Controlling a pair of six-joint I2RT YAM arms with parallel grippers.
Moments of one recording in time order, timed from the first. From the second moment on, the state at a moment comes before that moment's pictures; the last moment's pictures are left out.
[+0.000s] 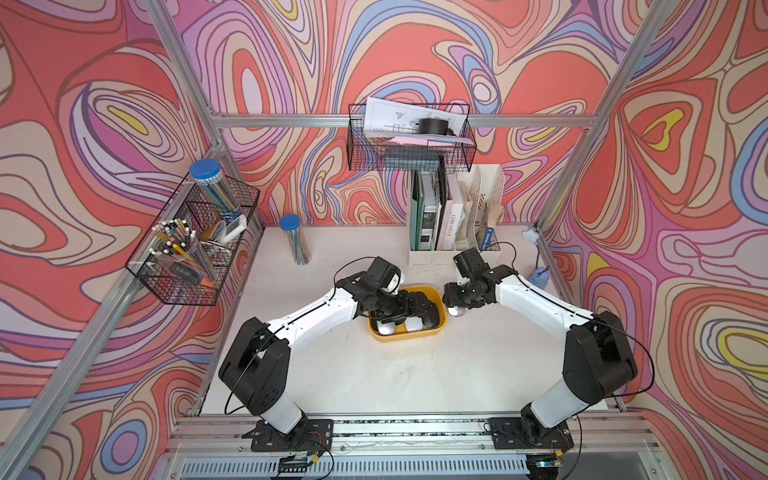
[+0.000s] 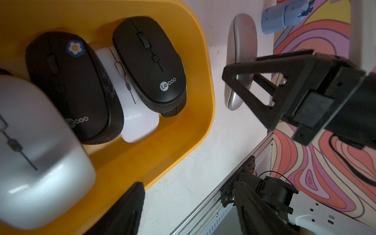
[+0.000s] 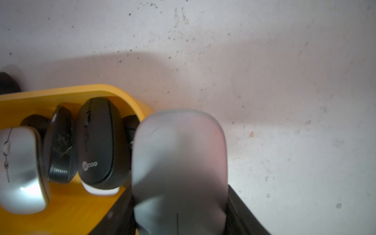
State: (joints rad) left arm -0.65 1.61 1.17 -0.51 0.45 -0.73; right arm 0.45 1.62 1.18 -0.72 0.00 0.37
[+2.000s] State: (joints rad) left arm -0.43 1.35 0.93 -0.56 0.41 -0.77; right arm 0.76 1.91 1.41 -0.67 0.05 0.45
